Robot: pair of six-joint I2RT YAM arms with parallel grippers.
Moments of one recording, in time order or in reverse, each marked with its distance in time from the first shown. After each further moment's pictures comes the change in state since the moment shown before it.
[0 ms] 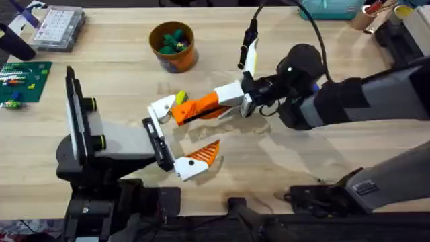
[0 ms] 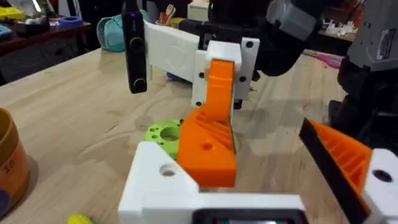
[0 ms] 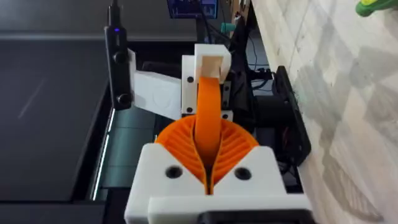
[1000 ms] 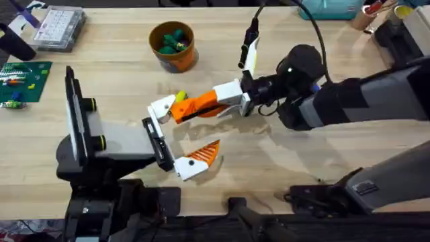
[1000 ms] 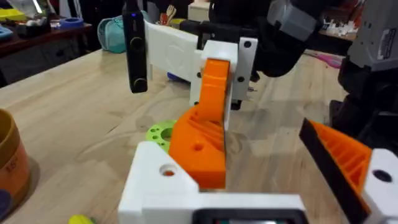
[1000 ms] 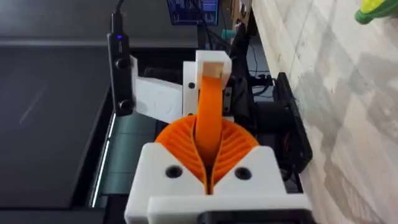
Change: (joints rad) left arm 0.000 0.000 0.000 0.000 -0.001 0.004; right arm 0.006 0.002 0.000 0.022 0.035 0.015
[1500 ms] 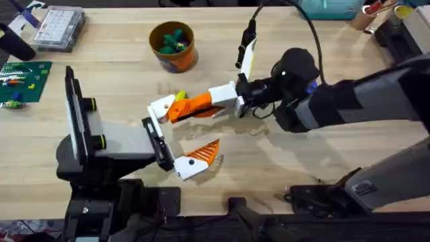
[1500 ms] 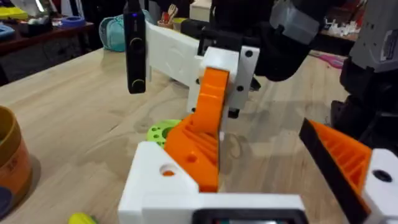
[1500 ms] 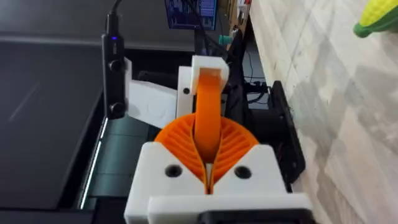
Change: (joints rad) left arm 0.000 0.000 0.000 0.000 -0.007 -0.003; right arm 0.034 0.019 0.000 -0.012 0.063 -0.074
